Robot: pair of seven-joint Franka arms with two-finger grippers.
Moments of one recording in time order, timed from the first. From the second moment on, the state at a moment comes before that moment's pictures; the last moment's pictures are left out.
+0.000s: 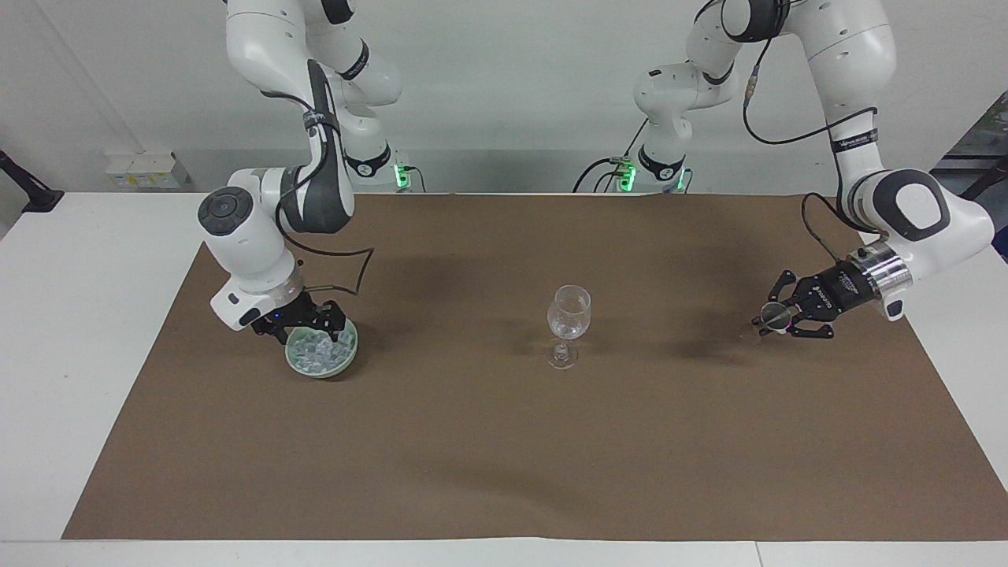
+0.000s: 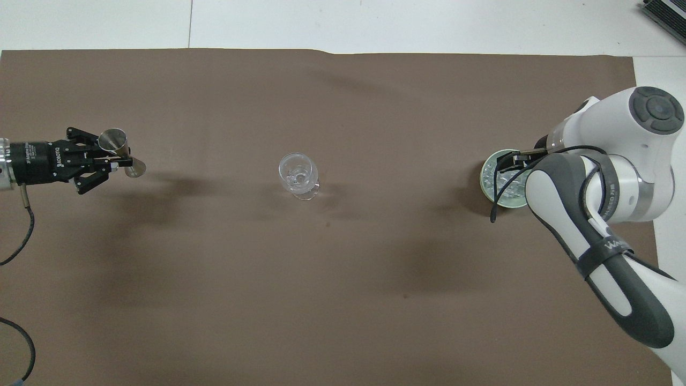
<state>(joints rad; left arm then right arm) 0.16 0.31 0.15 -1.89 -1.13 1.79 -1.16 -0.03 0.29 0.04 -1.86 -0.01 2.14 -0.03</state>
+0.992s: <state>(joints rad) 0.17 0.34 0.15 -2.02 -1.22 1.82 -0.88 -0.02 0.30 0.04 -1.92 -0.02 2.22 -0.05</state>
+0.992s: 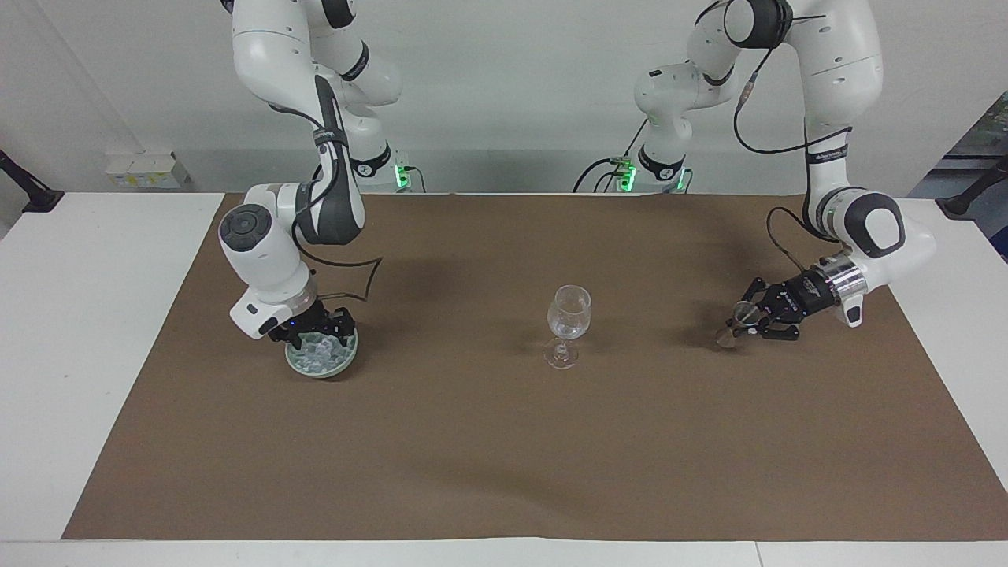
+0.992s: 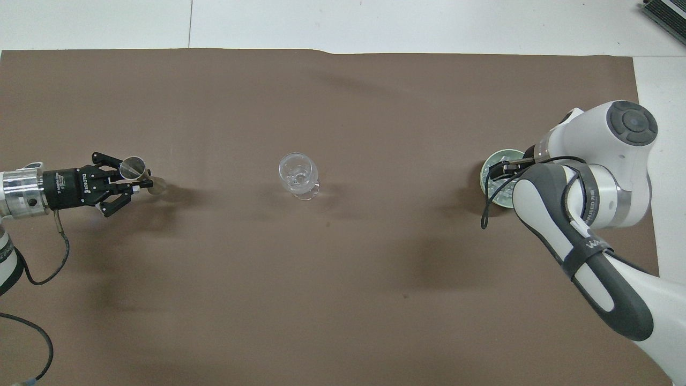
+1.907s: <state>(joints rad) 0.17 0.38 0.15 -2.03 -1.29 1.86 -0.85 0.00 0.30 0.04 -1.92 -0.02 2.22 -0.05</state>
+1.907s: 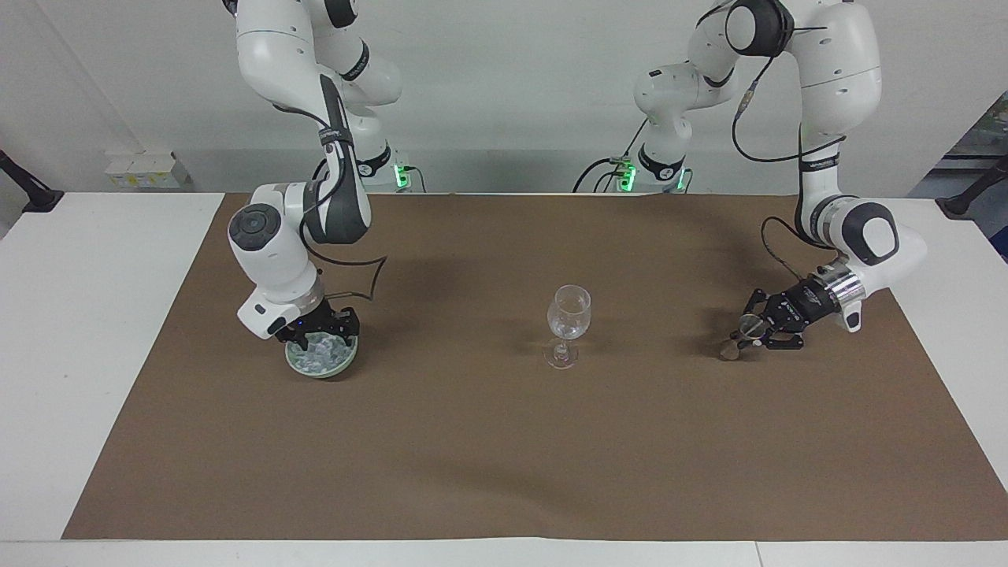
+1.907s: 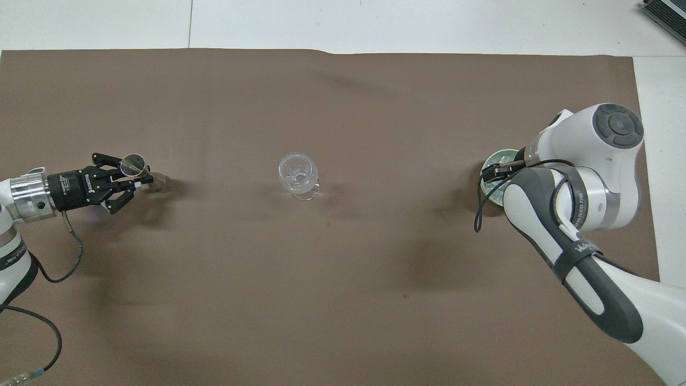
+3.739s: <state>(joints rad) 0.17 0.38 0.20 -2.03 -1.18 1.84 -0.77 -0.01 0.31 0.04 -1.92 -0.02 2.22 -0.05</state>
